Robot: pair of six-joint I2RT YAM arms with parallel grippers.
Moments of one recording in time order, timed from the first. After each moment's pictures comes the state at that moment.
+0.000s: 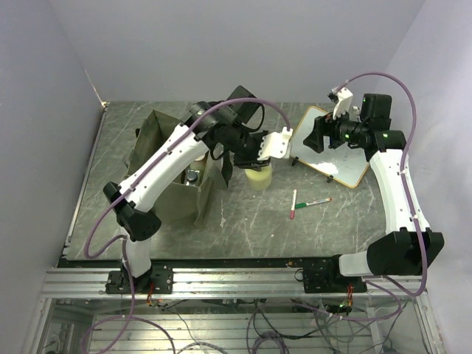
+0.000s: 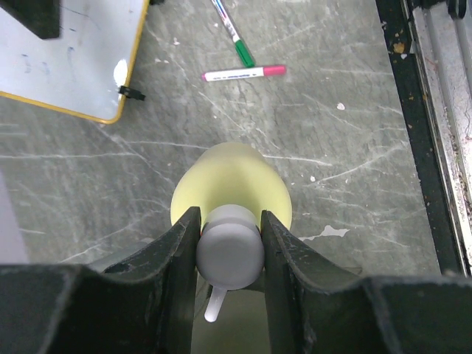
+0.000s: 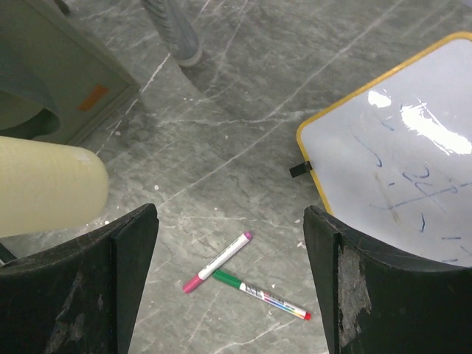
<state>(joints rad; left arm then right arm) -0.86 1.89 2.24 -1.28 0.49 0.94 -0.03 1.37 1.44 -0.72 -0.61 -0.27</state>
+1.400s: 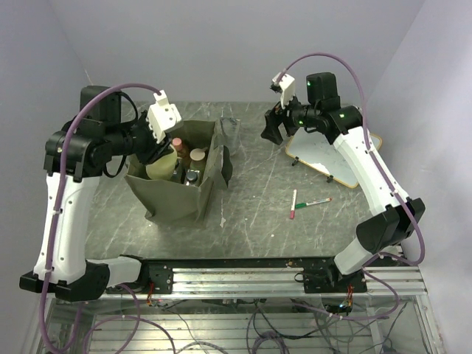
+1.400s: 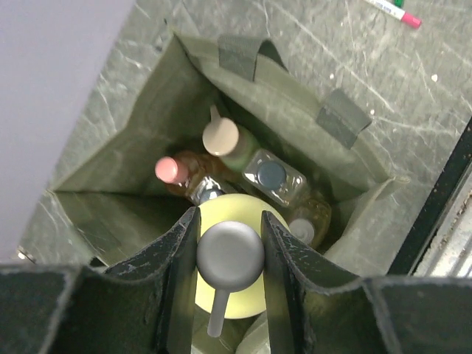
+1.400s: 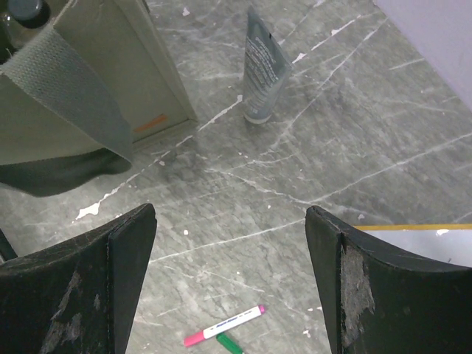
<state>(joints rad) -0.25 1.25 1.91 -1.28 0.53 0.73 0.36 1.61 1.77 -0.77 -0.47 -0.35</state>
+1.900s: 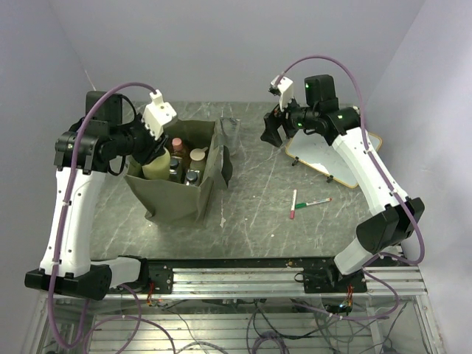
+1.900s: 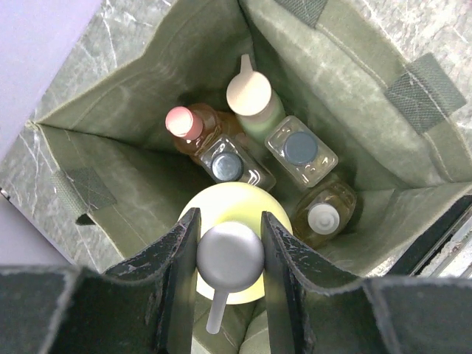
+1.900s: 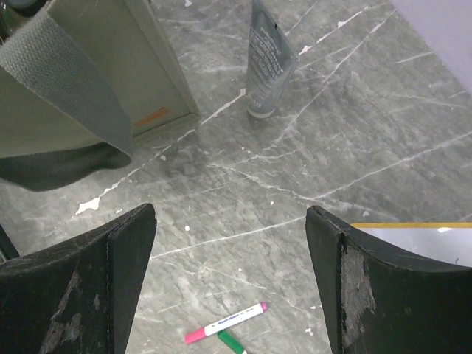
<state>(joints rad) -0.16 1.24 1.73 -1.20 0.45 0.67 0.37 1.61 1.75 -0.77 -0.48 -0.35</state>
